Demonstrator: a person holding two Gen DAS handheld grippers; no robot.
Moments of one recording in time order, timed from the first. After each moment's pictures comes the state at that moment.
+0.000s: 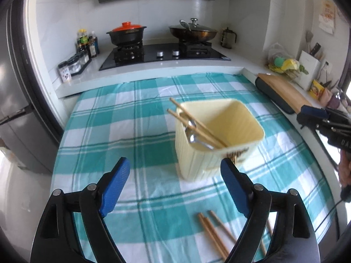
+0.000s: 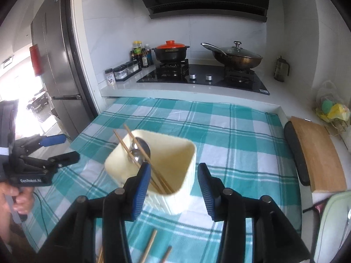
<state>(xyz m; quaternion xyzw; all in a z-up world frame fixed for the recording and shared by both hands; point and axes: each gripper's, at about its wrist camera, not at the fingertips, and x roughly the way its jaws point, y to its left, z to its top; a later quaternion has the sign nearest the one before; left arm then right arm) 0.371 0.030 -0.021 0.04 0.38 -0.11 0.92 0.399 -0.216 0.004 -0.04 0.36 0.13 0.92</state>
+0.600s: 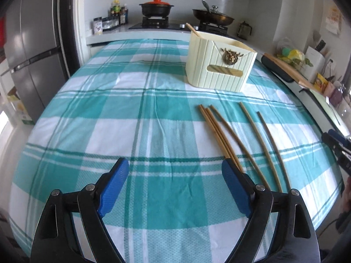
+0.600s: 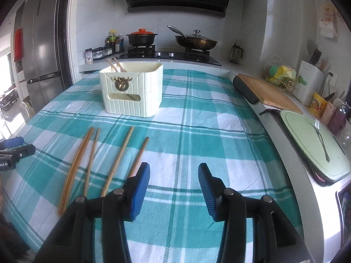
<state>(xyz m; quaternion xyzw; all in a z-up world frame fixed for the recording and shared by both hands) 0.204 0.048 -0.136 -0.05 0.40 -0.05 0.91 0.177 -0.241 -0.101 -0.07 0.34 -0.01 0.94</state>
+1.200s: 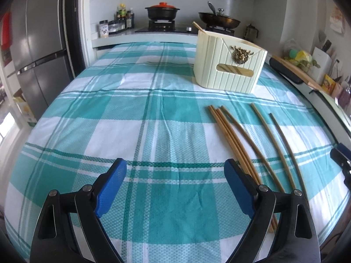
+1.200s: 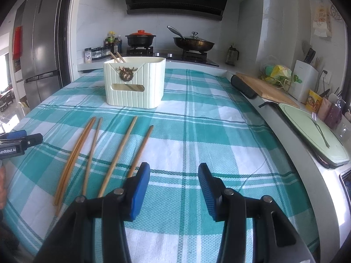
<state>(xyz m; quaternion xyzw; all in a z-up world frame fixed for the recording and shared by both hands) 0.212 0.044 -0.156 -0.03 0.38 -0.02 0.93 0.159 -0.228 -0.129 -0.07 0.33 -0.02 0.94</state>
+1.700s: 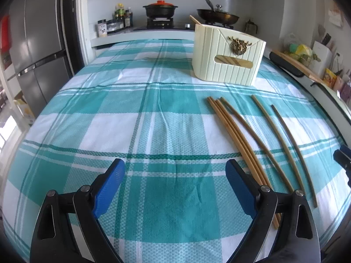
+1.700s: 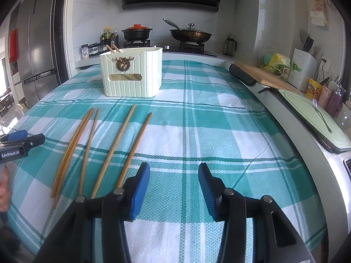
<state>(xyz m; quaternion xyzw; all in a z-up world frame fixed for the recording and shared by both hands) 0.208 0.036 -0.169 -0.01 0.38 -0.02 0.92 0.152 -0.234 -0.144 -0.05 0.35 -0.03 0.93</state>
